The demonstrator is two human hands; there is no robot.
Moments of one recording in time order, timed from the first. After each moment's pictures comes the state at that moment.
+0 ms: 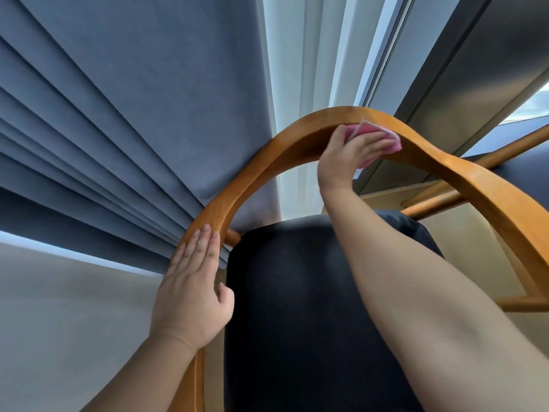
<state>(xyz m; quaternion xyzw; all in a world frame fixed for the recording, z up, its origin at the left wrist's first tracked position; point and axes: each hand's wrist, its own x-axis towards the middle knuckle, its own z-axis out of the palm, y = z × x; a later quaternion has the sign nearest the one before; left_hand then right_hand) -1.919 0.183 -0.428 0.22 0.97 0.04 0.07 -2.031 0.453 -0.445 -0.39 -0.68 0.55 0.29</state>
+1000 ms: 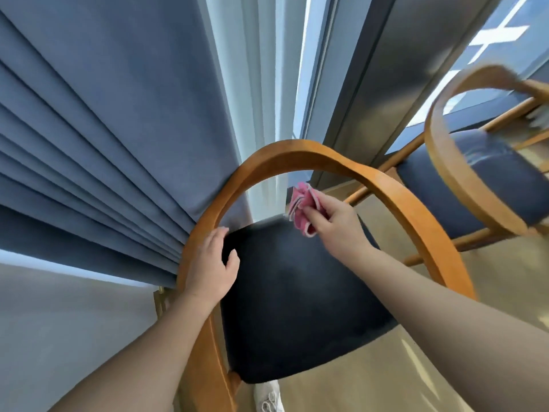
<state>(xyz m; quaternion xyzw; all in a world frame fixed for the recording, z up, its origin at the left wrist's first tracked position) -1.909 0.213 -0.338 0.19 0.93 0.28 0.15 -1.825 0.437 -0.276 -0.24 -0.80 0.55 0.07</state>
